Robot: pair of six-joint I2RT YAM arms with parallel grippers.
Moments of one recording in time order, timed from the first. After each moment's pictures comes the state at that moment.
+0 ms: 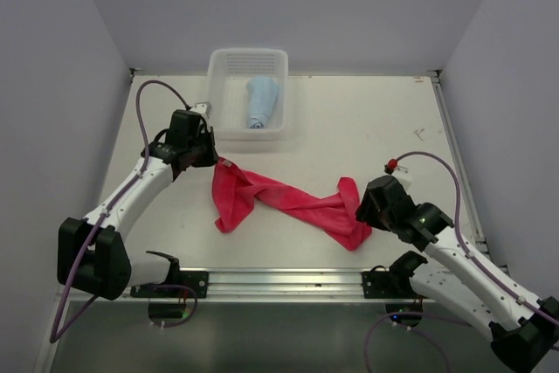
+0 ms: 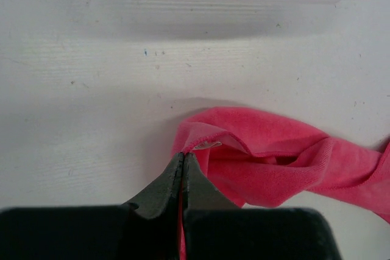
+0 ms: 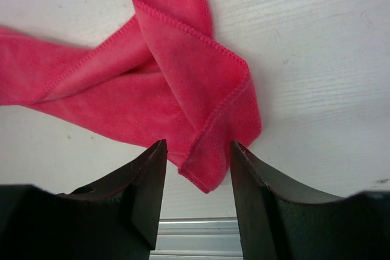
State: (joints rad) left arm -0.27 1.29 0.95 -0.49 0.04 -0.34; right arm 0.63 0.70 0.57 -0.86 0.30 0.87
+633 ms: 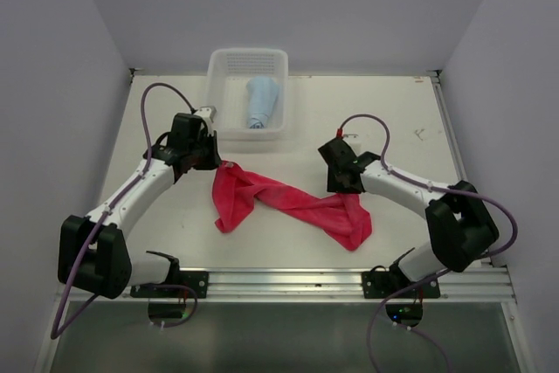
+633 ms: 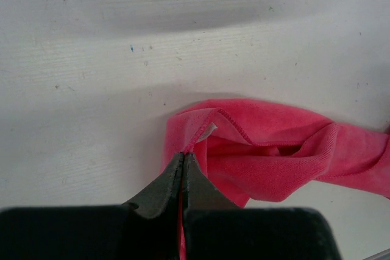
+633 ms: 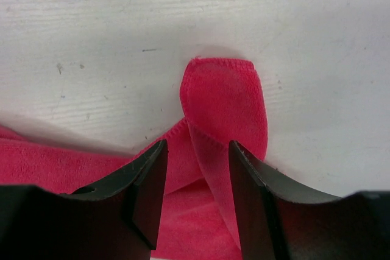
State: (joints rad) left arm -0.27 1.30 0.91 -0.45 0.11 -0.27; right arm 0.62 1.47 0.90 -0.59 0.40 0.64
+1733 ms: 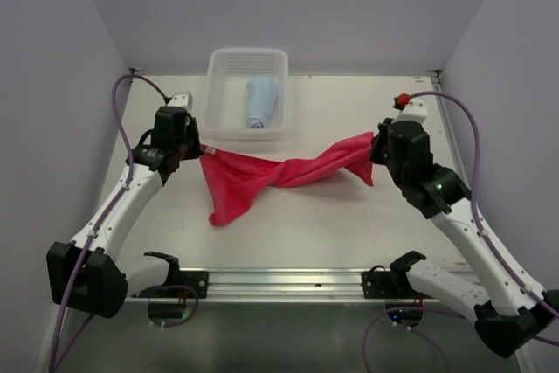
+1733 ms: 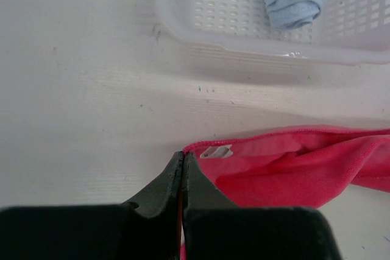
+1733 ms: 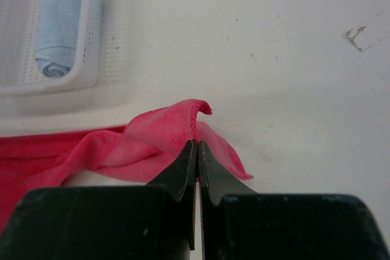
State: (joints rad) left arm -0.23 1.20 0.98 -0.49 -0.11 -0.31; right arm 0.50 0.98 1.08 -0.61 0.45 0.43
